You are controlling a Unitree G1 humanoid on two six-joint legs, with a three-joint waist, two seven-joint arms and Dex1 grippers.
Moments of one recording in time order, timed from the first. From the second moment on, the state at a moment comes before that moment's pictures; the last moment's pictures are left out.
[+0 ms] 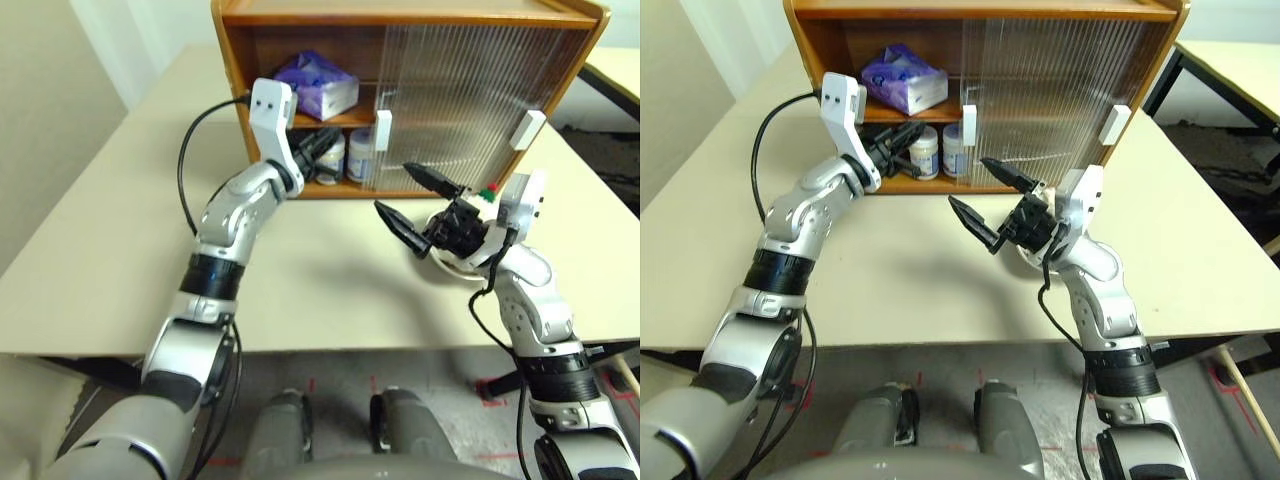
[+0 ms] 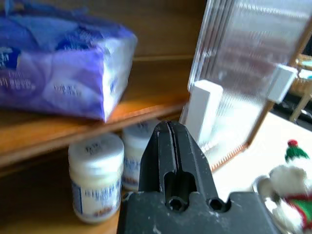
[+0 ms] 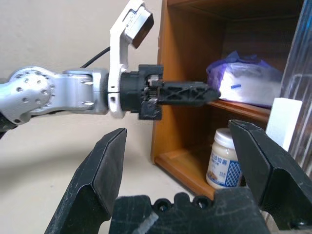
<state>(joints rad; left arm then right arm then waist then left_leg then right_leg) -0.81 0.21 -0.06 0.34 -0.43 0.36 -0.38 -0.26 -0.29 0.00 -0.08 0.40 -0.11 0.80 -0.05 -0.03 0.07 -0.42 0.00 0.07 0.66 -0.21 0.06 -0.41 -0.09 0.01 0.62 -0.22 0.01</state>
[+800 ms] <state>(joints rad) -1.14 0.19 0.08 1.02 -0.26 -0.01 -0.50 -0.22 -0.30 -0.01 -0.16 0.40 -0.11 0.74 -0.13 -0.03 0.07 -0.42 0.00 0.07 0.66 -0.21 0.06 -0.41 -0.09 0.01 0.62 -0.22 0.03</state>
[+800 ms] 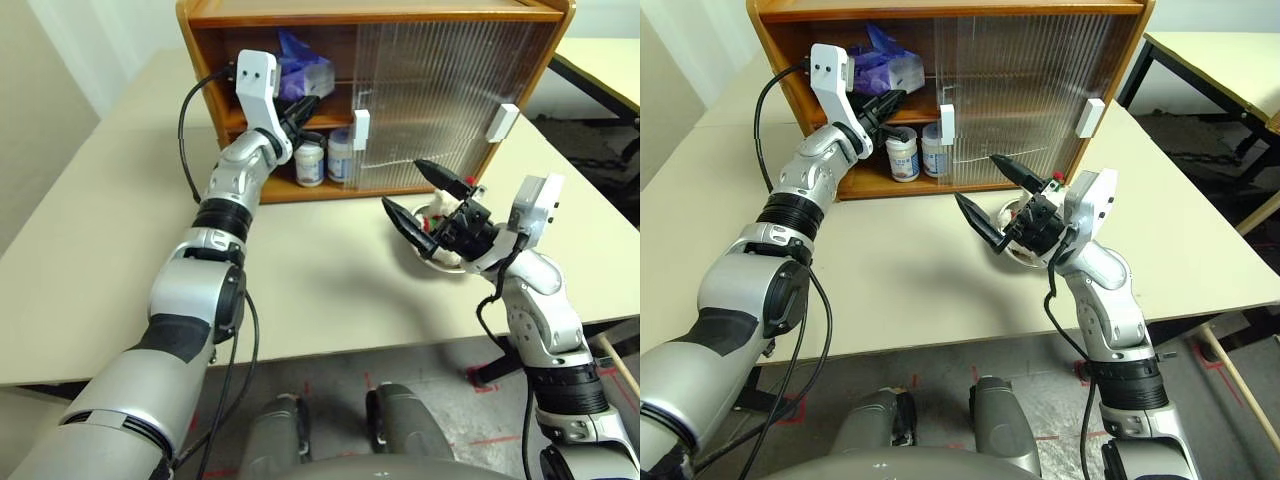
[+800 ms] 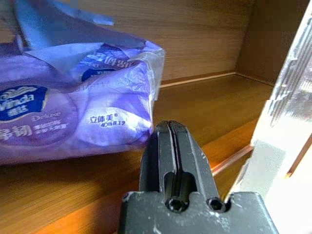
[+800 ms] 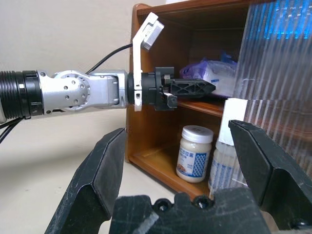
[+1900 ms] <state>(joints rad) -0.88 0.13 -0.07 0.59 -0.20 0.05 -0.72 -0.21 -0.36 -0.06 -0.16 0.42 -0.09 0.75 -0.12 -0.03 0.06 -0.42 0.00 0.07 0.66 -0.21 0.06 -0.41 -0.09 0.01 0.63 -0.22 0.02</state>
